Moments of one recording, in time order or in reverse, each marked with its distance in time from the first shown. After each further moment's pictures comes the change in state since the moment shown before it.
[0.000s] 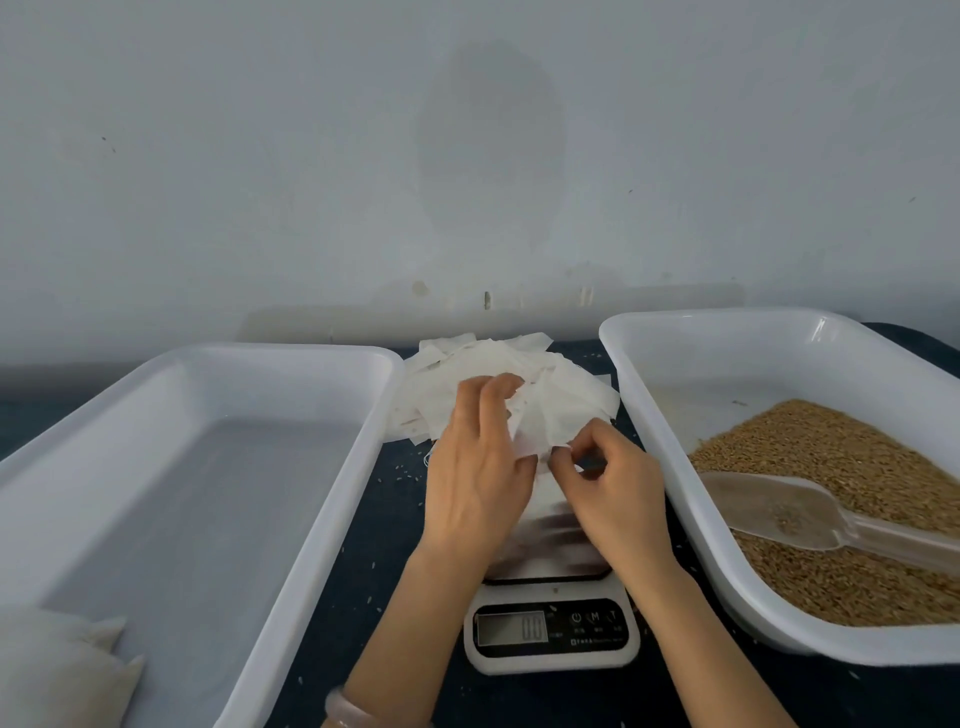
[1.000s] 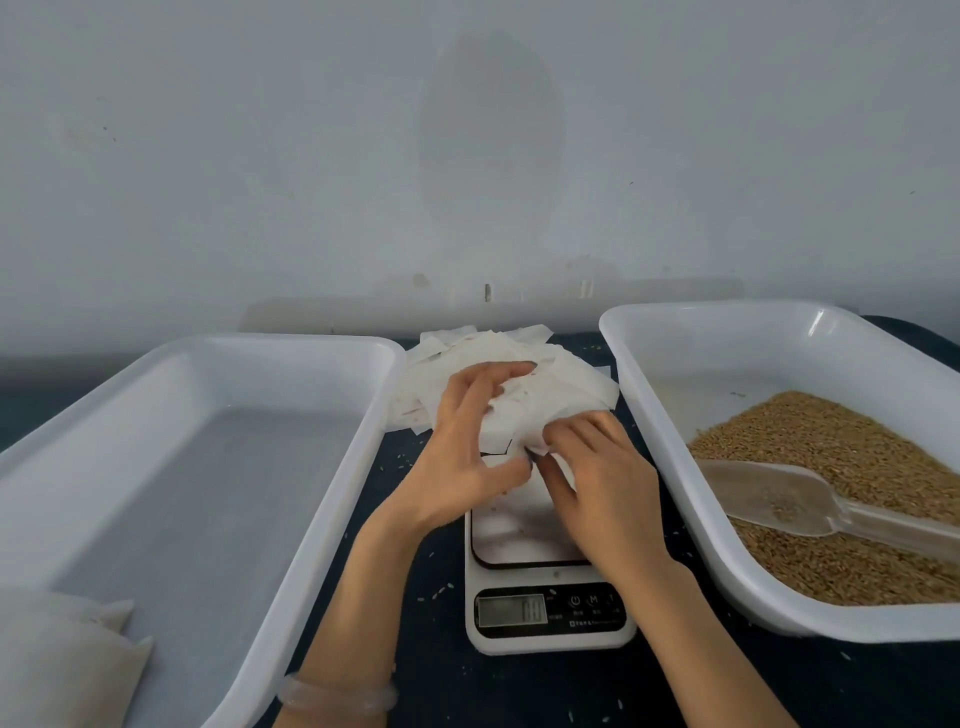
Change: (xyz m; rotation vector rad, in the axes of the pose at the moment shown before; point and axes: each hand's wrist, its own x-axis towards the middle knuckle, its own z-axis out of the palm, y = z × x) left_hand 0.006 -0.018 -0.034 -0.530 -0.435 -0.144; right_hand -0.007 -0.001 -0.001 -0.443 -0.032 -0.439
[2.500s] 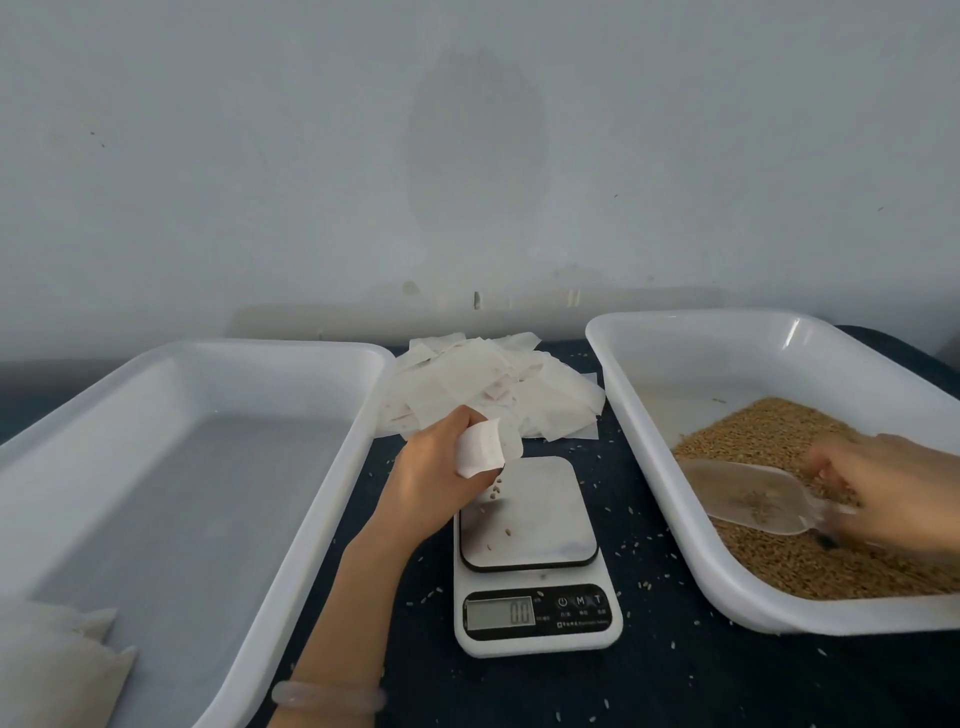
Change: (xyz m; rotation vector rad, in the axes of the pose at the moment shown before) left_hand 0.001 -0.043 0.005 0.294 0.133 -0.124; right_hand -0.012 0.187 -0.154 -0.615 -0.851 0.301
